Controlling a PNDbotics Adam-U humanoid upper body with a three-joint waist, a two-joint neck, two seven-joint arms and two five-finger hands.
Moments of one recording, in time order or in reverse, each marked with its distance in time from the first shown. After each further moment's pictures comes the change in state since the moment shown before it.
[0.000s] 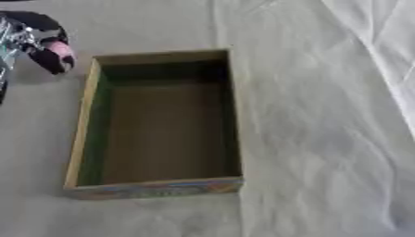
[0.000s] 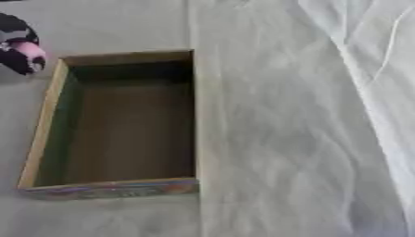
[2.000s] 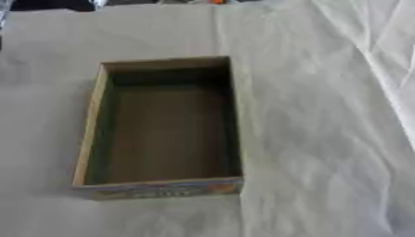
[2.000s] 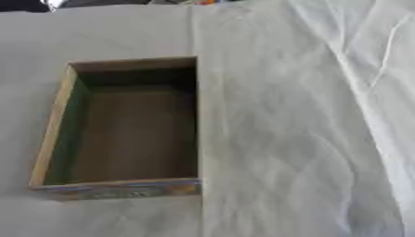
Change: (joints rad) left arm 0.005 0.010 -0.108 -0.690 0.210 -0.036 0.135; right arm 0.007 0.001 0.000 0.000 -0.019 0.000 -0.006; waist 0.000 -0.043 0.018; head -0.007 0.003
